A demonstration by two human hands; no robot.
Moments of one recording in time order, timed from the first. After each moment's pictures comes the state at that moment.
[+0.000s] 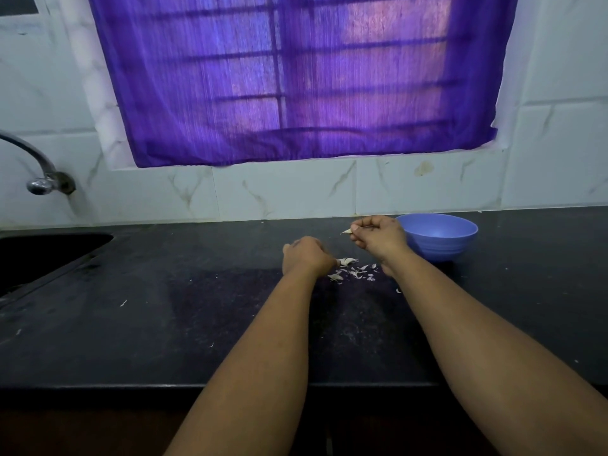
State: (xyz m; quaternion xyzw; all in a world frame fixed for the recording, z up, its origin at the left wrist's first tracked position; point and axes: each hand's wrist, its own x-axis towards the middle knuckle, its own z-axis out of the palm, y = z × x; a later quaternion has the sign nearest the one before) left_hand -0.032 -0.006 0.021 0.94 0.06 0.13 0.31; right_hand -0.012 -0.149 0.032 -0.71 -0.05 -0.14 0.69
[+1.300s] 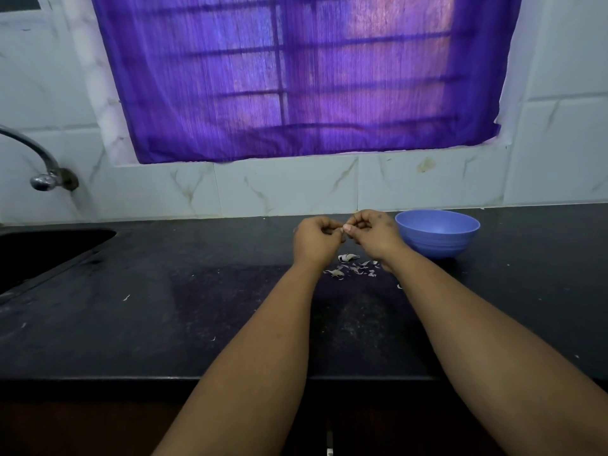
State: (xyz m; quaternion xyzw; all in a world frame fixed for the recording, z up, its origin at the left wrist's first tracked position) left_hand -0.035 -0.019 0.026 0.80 -0.06 0.25 0.54; right_hand -0.020 -0.144 0.035 -0.80 -0.11 -0.16 0.56
